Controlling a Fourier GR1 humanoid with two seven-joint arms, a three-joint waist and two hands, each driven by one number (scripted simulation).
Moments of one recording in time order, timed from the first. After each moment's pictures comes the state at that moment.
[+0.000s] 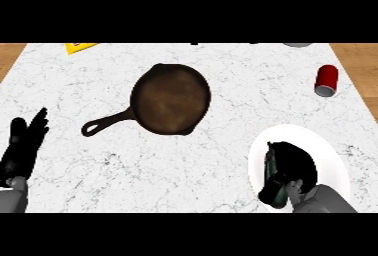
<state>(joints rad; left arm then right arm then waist) -0.09 0.43 0.08 -1.29 0.00 0.13 0.23 -0.24 -0.44 0.59 -1.55 0.53 0.14 1.12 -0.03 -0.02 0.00</state>
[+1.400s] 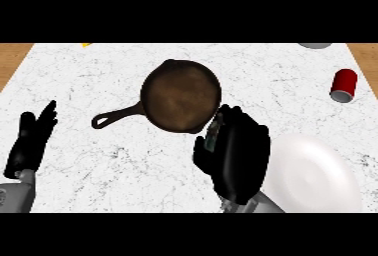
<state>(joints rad) -0.14 0.40 0.06 -1.30 -0.02 0.11 0.24 -0.45 -0.02 0.66 -1.73 1.42 -0.03 1.22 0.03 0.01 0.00</state>
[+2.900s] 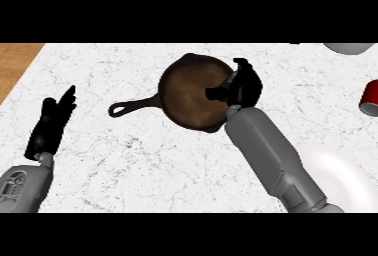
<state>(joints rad) -0.25 0.36 0.02 -1.28 -0.06 0.09 0.24 -0.87 0.00 0.23 -0.71 0.73 -0.79 0.82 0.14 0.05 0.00</state>
